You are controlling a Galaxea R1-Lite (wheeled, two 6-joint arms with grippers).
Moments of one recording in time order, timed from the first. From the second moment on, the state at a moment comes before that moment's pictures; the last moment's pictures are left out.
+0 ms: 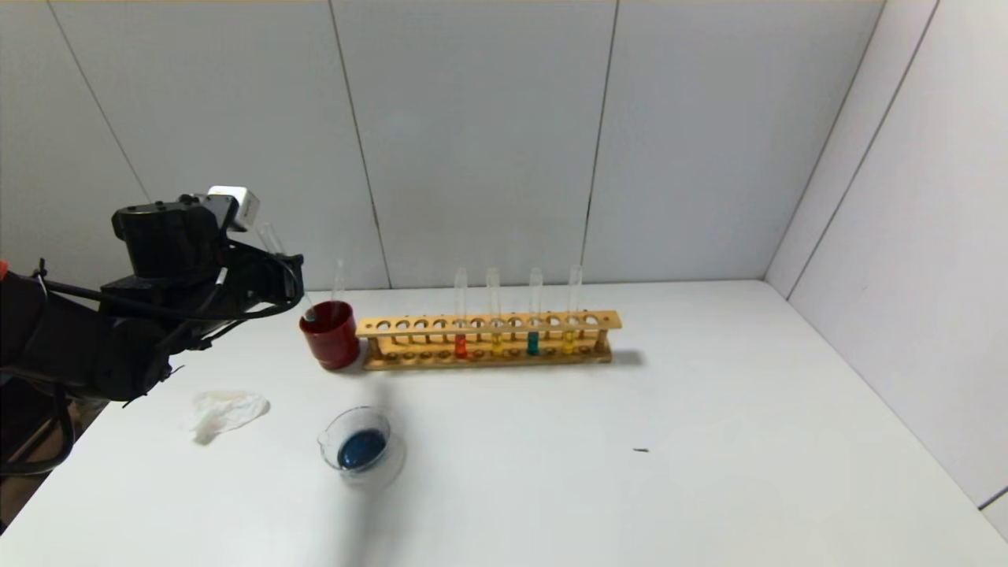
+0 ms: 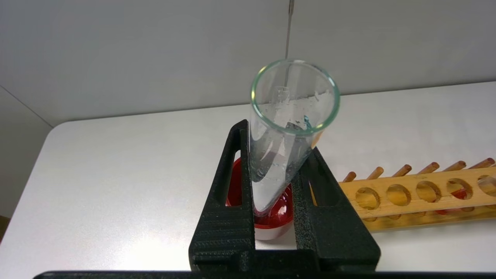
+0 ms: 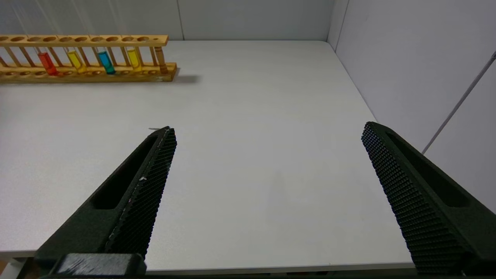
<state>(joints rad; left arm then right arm) -0.05 1.88 -0.89 -0.83 -0.01 0.02 0.00 0.00 0.00 0.00 0.00 0.00</state>
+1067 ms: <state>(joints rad) -0.04 2.04 -0.95 -0.92 -0.01 0.02 0.00 0.00 0.00 0.00 0.00 0.00</state>
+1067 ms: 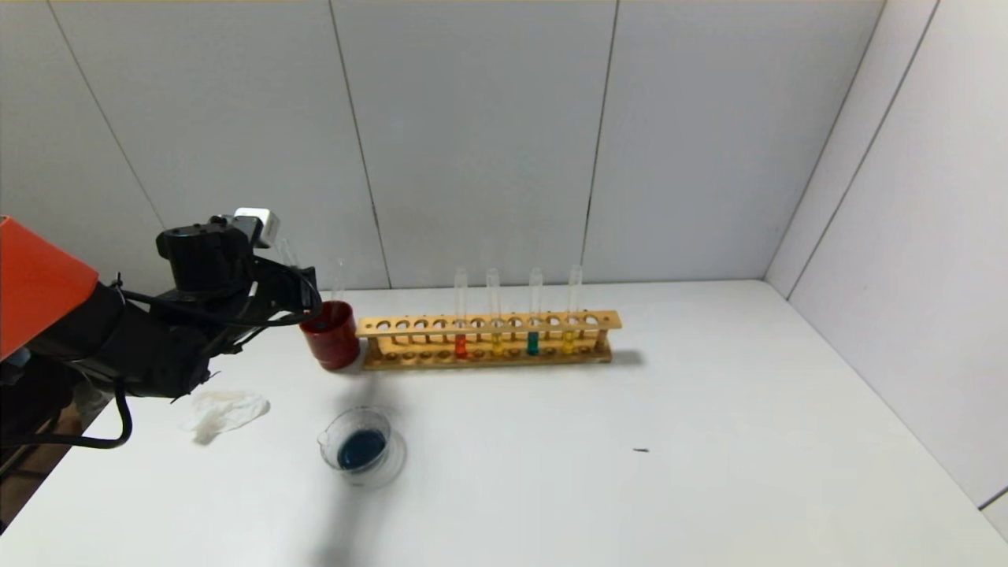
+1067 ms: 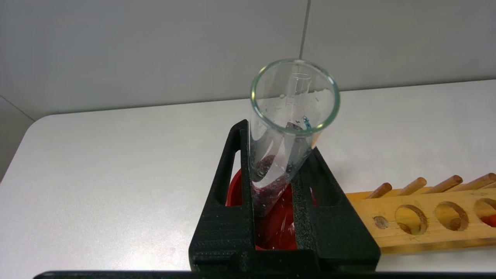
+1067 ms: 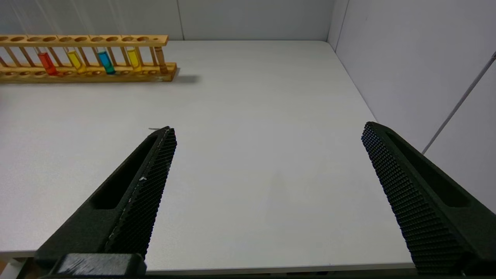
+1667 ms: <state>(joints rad) -0.04 2.11 -0.99 -0.94 -0.01 0.02 0.00 0.00 0.00 0.00 0.00 0.00</state>
